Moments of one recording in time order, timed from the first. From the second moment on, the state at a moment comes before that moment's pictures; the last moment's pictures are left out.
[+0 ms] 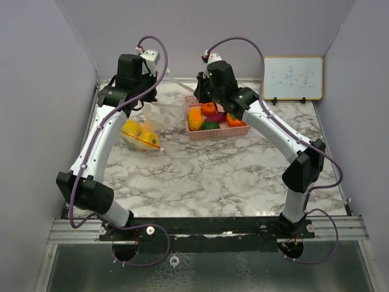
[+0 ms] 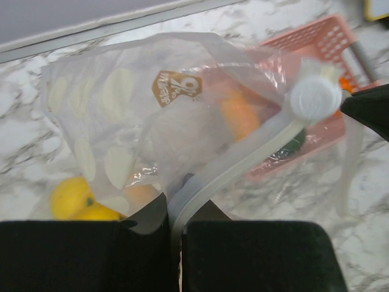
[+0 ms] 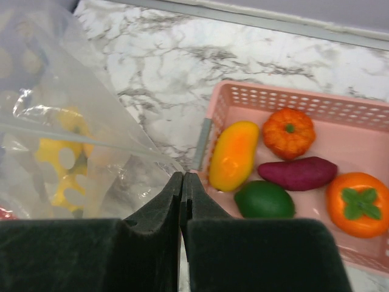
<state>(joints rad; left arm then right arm) -0.26 1.53 1.73 -0.76 0.05 -0.02 0.68 1.86 1.90 -0.46 0.14 0.32</state>
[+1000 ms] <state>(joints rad) -0.25 1.59 1.52 -0.75 0.16 0.04 0.71 2.04 1.85 -0.27 0.19 0.17</state>
